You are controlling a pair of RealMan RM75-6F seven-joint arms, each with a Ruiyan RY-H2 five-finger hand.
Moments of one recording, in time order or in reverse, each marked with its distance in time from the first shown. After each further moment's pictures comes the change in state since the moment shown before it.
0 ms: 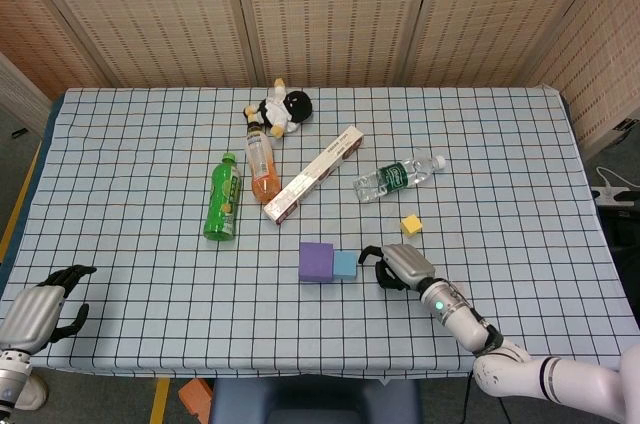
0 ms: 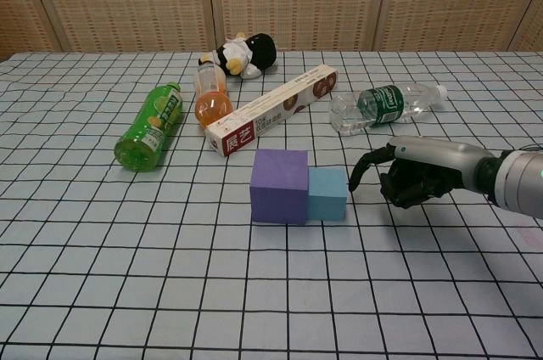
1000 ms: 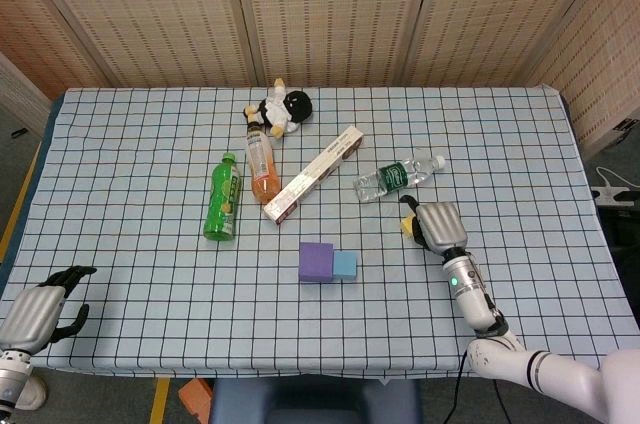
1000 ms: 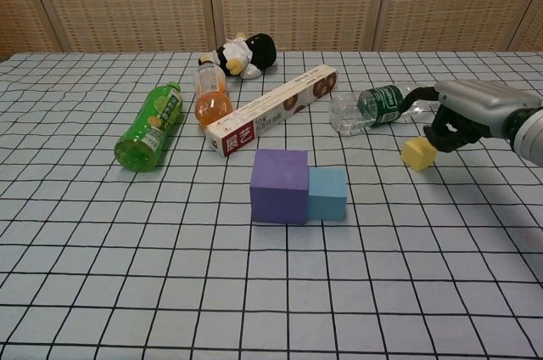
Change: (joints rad) left arm -0.001 0.001 0.001 -0.006 -0.005 -0.006 0.009; right arm -0.028 -0.115 0.078 0.231 0.097 0.251 -0.413
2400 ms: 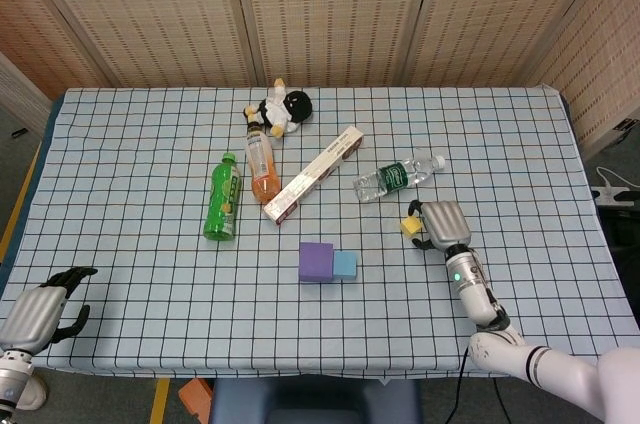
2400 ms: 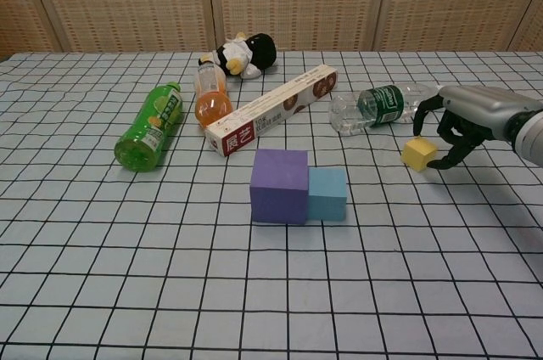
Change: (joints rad) left arm -0.002 -0.001 0.001 -0.004 -0.009 -0.007 0.014; right arm 0.009 -0.012 0.009 0.063 0.026 -0.055 0.029
